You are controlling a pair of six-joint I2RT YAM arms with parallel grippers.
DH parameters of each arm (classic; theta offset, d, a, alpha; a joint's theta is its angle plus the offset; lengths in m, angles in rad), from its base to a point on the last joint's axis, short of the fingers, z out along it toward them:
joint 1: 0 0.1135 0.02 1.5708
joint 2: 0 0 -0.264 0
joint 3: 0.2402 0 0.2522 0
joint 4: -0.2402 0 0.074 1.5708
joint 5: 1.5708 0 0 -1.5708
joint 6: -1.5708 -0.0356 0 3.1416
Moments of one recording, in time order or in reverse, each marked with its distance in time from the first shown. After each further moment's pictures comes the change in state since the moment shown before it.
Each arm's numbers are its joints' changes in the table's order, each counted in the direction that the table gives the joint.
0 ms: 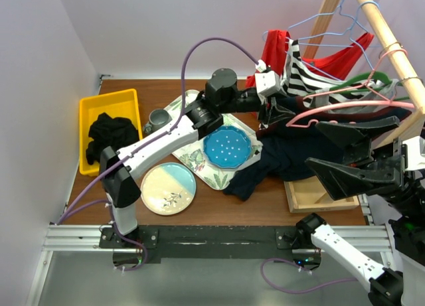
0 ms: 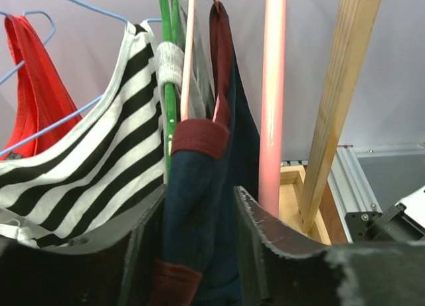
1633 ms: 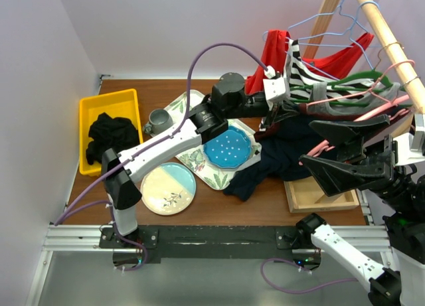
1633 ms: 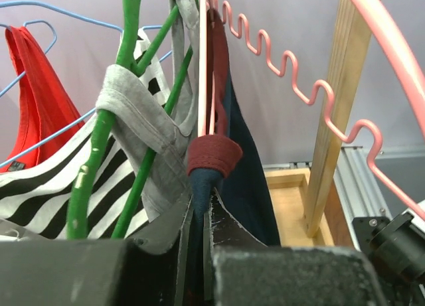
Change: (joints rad) left arm -0.063 -0.003 0.036 -0.063 -0.089 -0.059; right arm 0.000 0.001 -0.042 0.019 0.001 -0.014
